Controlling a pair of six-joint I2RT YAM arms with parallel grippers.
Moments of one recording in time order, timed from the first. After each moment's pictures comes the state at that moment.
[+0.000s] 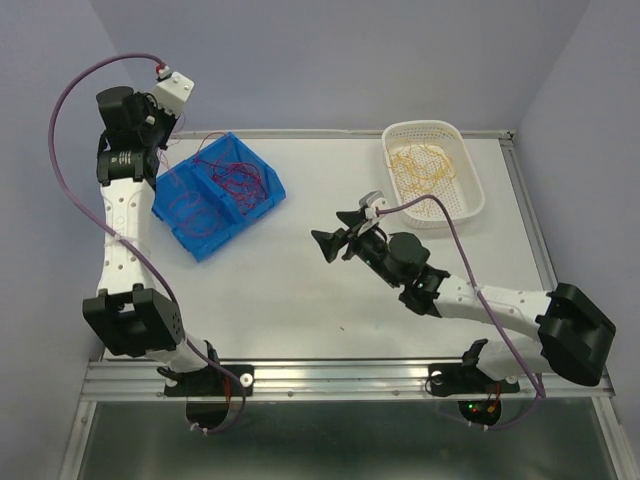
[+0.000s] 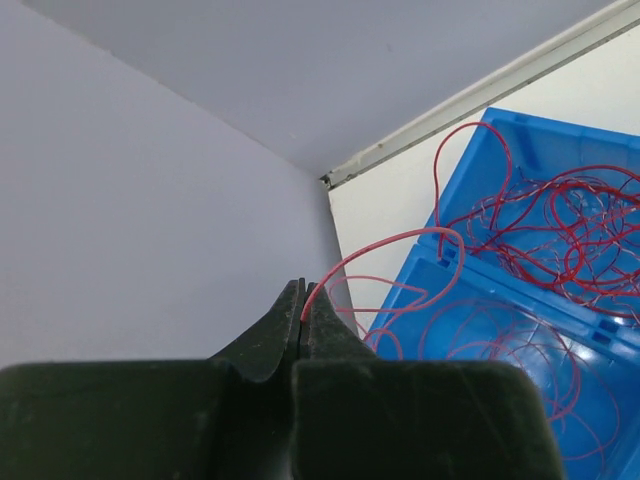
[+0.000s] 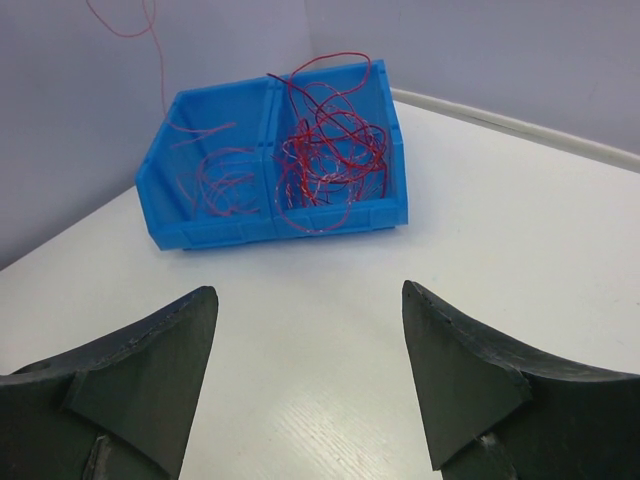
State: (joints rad) left arm 0.16 1.47 1.64 -0.43 0.16 0.68; right arm 0.95 1.30 0.69 0.71 0.22 0.14
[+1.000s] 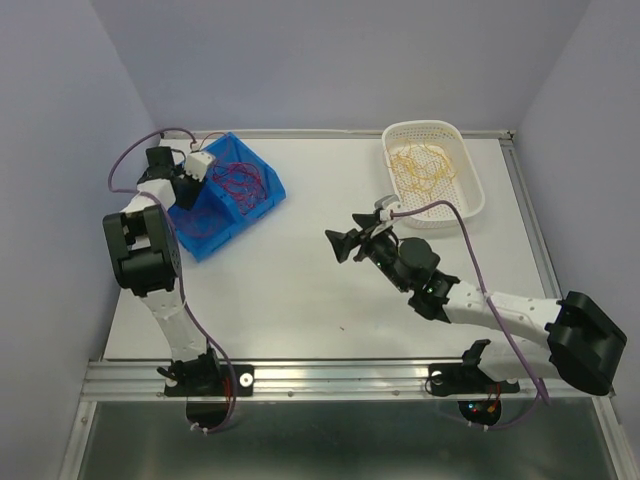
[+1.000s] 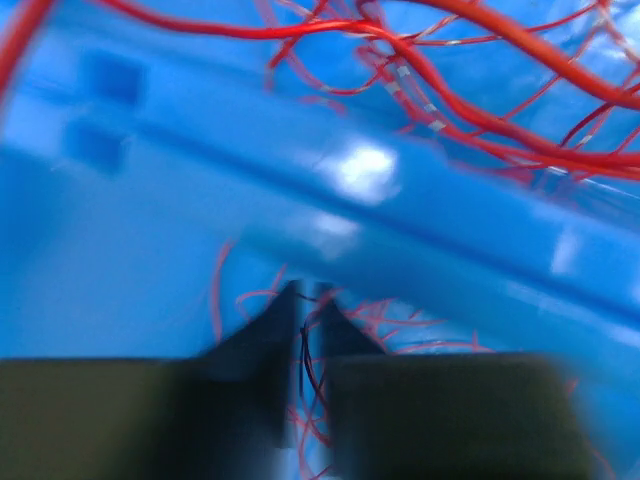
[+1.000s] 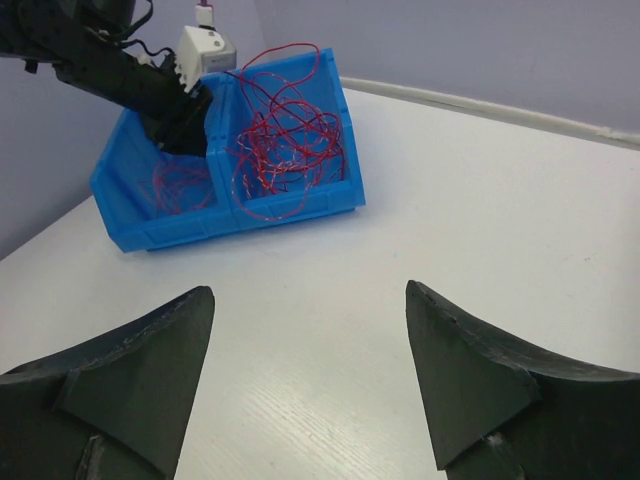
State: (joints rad) left arm 0.23 1.97 1.41 -0.33 0.22 0.73; right arm 0.92 1.23 0.61 0.72 0.29 0.16
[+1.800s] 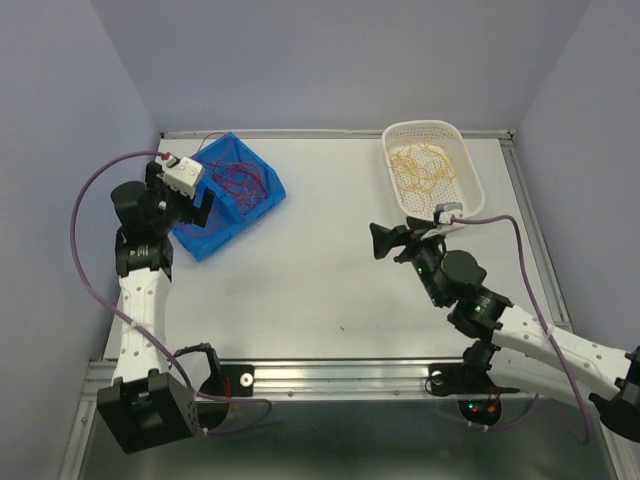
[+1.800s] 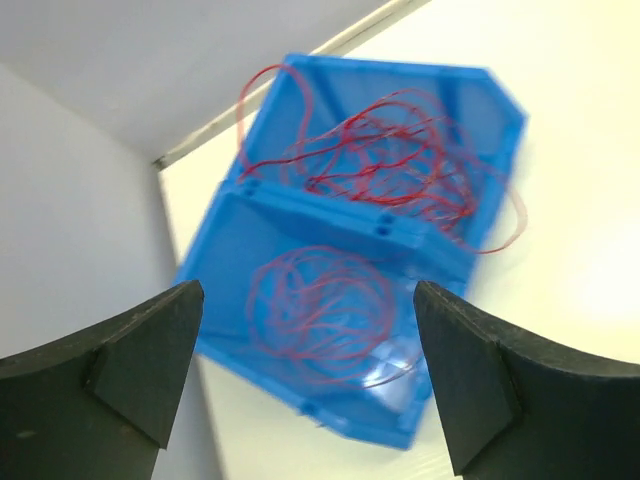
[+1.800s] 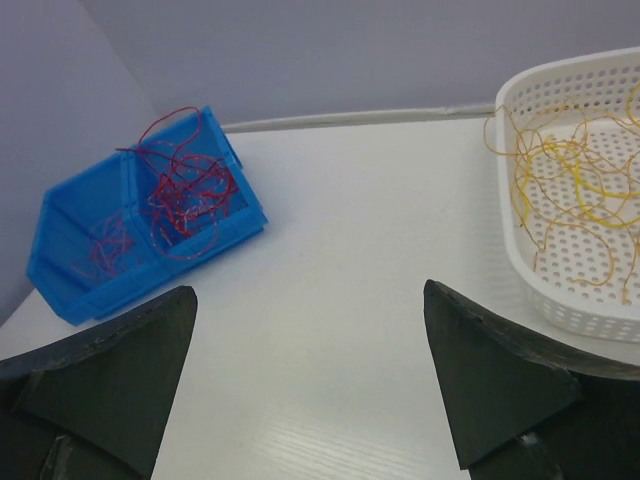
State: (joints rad) left arm 0.23 1.05 0.96 -0.23 0.48 0.53; right arm 0.91 0.89 0.59 0.36 0.58 0.27
